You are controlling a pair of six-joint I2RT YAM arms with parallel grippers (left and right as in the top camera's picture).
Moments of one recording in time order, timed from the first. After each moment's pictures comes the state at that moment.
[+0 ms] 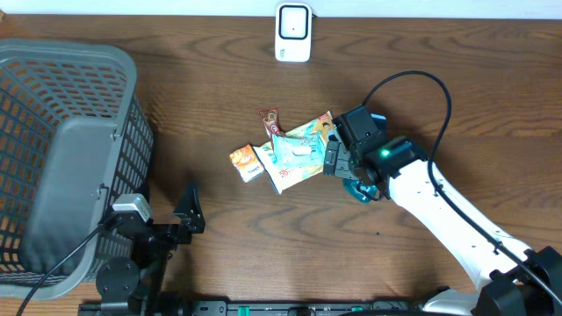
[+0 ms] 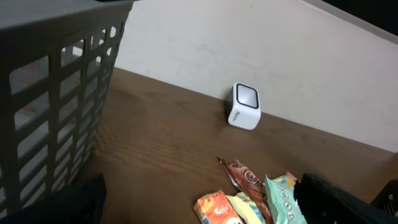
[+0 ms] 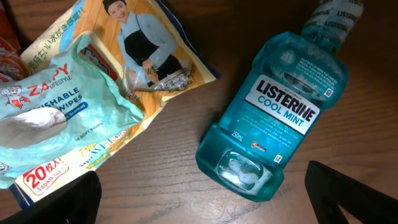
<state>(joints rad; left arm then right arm) 0.02 0.01 0.28 -0.38 0.15 -0.35 0.52 1.52 1.09 -0.80 0.19 0.68</state>
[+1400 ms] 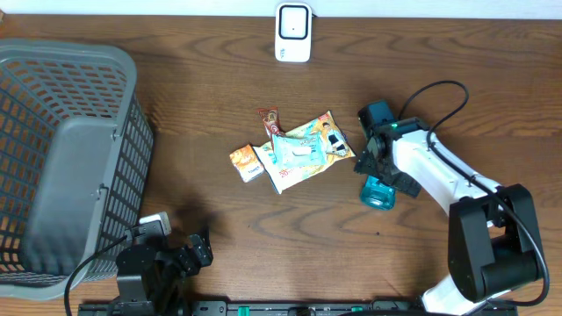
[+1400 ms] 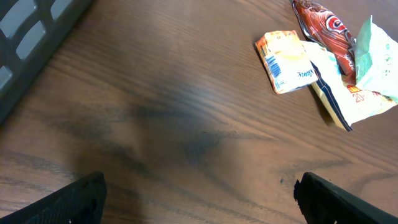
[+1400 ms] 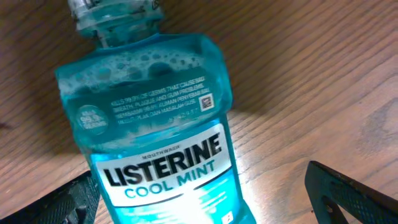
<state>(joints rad) 0.02 0.01 0.28 -0.98 0.15 -0.35 0.30 1.77 1.10 -0.90 0.27 0.85</state>
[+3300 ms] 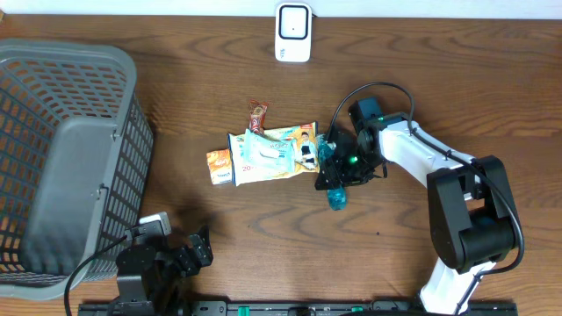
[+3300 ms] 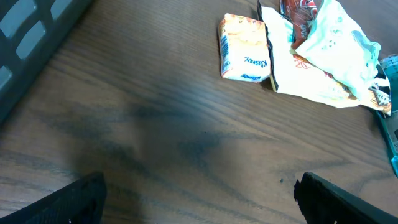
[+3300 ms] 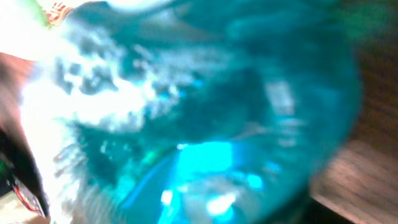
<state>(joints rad) 0.02 0.01 0.28 -0.98 0.15 -0.35 0.31 1.94 1.16 -0.80 -0.55 -0.01</state>
